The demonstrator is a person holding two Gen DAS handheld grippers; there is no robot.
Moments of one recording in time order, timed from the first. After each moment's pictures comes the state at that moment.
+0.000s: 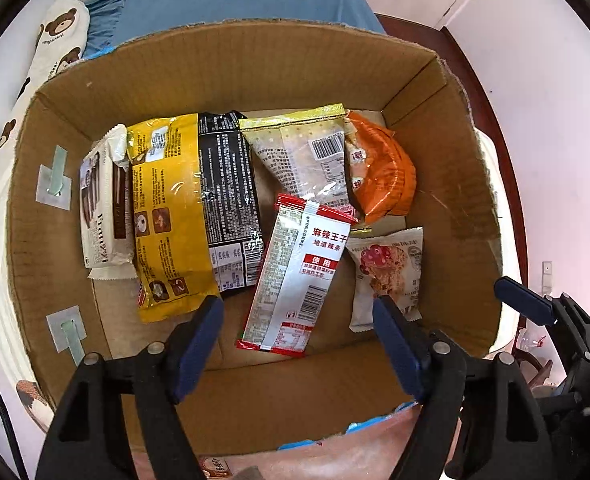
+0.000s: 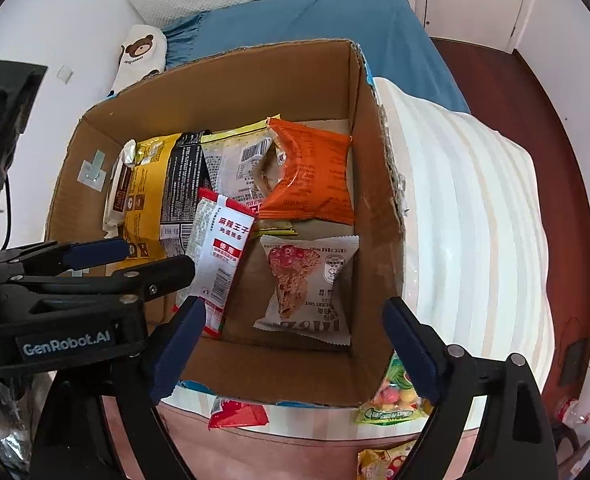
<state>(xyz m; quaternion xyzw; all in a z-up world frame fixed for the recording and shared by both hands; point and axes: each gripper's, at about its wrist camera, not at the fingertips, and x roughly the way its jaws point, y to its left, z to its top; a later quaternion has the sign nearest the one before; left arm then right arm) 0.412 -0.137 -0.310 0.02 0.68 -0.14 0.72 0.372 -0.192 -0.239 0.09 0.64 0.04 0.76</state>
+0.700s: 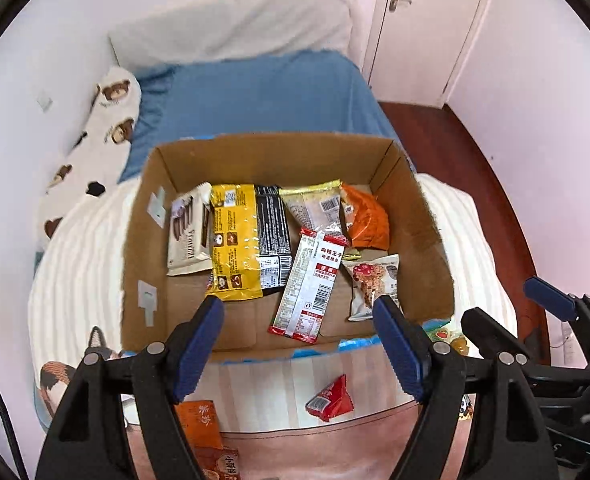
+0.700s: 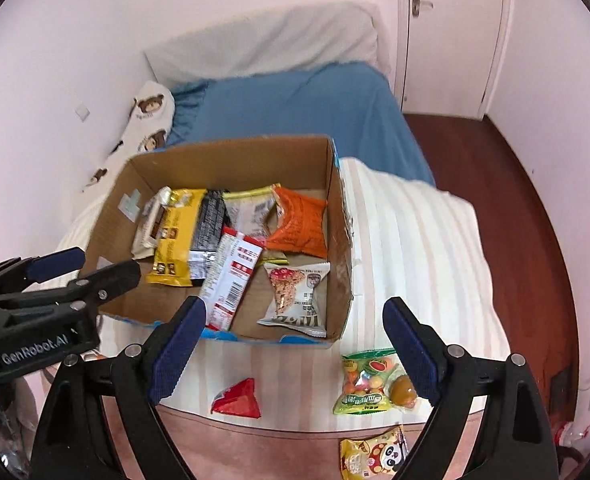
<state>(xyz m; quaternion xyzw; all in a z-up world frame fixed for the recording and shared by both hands) 0.315 -0.100 -0.206 0.03 0.52 -0.10 0.85 0.284 -0.192 -0.133 0.05 0.51 0.01 0.86</state>
